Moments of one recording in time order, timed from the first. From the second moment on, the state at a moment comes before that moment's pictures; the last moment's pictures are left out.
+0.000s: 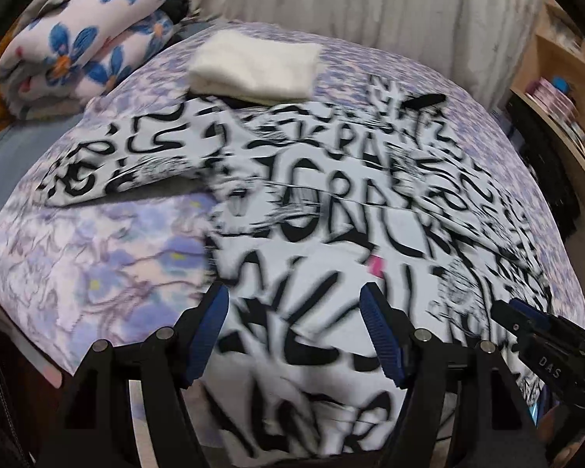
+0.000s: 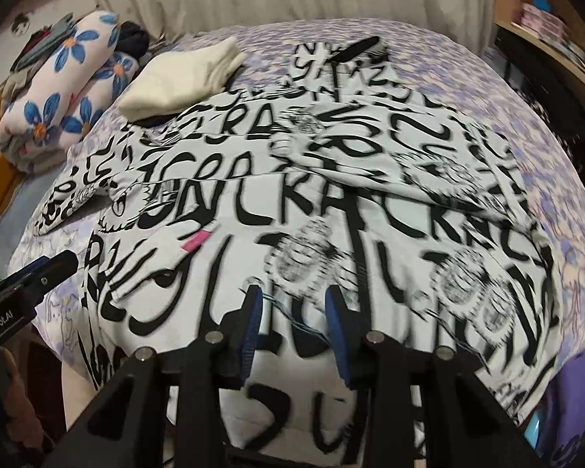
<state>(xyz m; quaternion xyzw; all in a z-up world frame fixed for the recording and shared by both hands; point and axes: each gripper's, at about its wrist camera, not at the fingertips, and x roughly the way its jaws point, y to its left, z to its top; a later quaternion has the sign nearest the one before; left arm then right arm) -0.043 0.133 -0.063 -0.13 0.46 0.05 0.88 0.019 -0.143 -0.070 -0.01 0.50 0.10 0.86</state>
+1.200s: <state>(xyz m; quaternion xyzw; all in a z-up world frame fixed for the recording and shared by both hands) 0.044 0.470 -0.188 -0.37 0.40 0.20 0.81 0.135 0.107 -0.135 -0.07 0.54 0.21 0.81</state>
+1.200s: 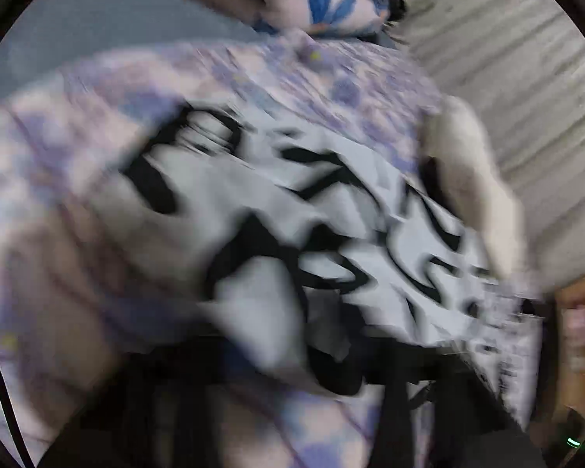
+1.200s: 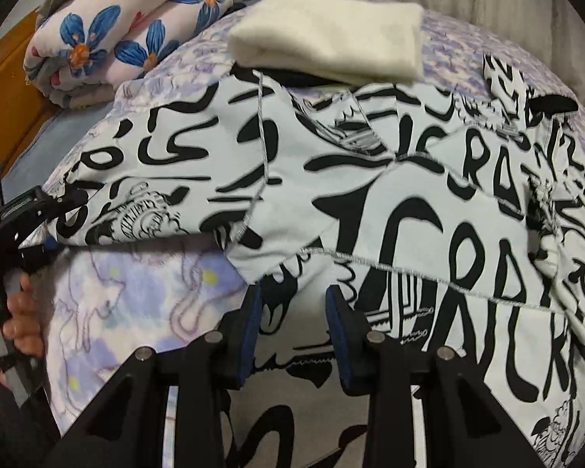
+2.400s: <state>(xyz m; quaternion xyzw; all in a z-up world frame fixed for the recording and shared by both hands) 0.126 0.021 -0.117 -0.06 0.50 -0.12 0.86 0.126 -0.193 -0.137 0.15 0.52 0.08 0.84</state>
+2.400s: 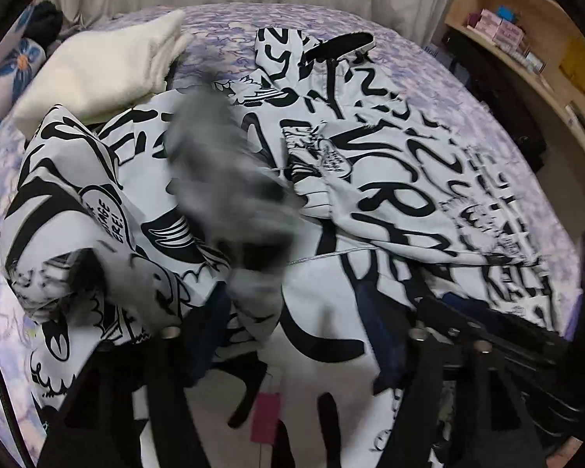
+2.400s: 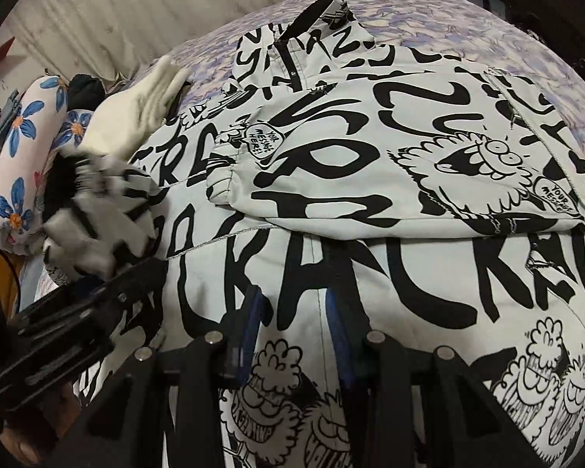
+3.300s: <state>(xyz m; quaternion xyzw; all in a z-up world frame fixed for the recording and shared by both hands) 0.070 0.160 -0.122 -0.13 0.50 0.03 0.86 0.209 -0.140 -0.164 0.21 0.54 0.17 0.80</state>
